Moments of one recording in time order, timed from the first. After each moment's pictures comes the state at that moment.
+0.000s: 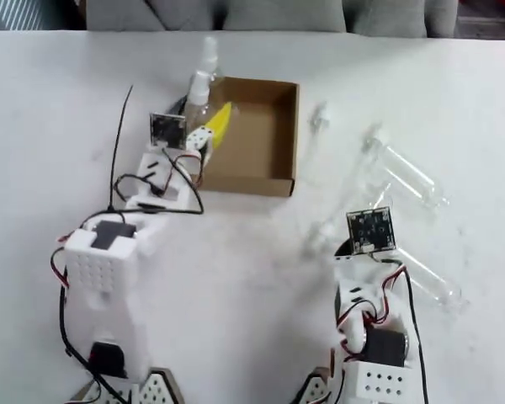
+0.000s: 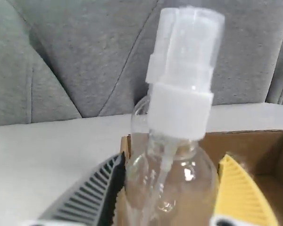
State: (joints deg) left arm 3.4 34.6 31.4 -51.9 2.4; right arm 4.5 -102.5 96.4 53.4 18.7
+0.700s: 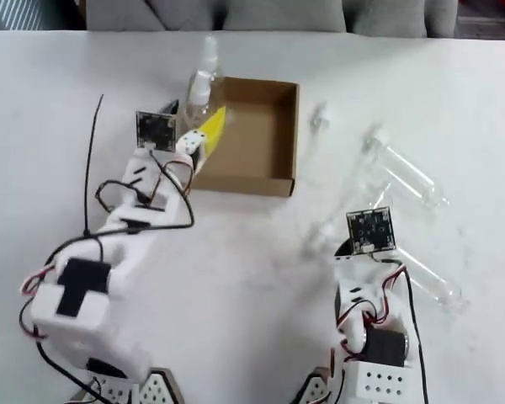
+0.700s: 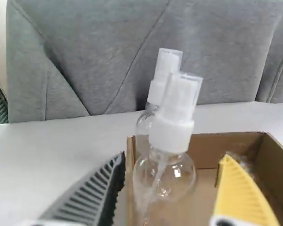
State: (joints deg) left arm 3.4 8.2 50.4 -39.0 2.4; right arm 4.5 -102.5 96.4 53.4 18.7
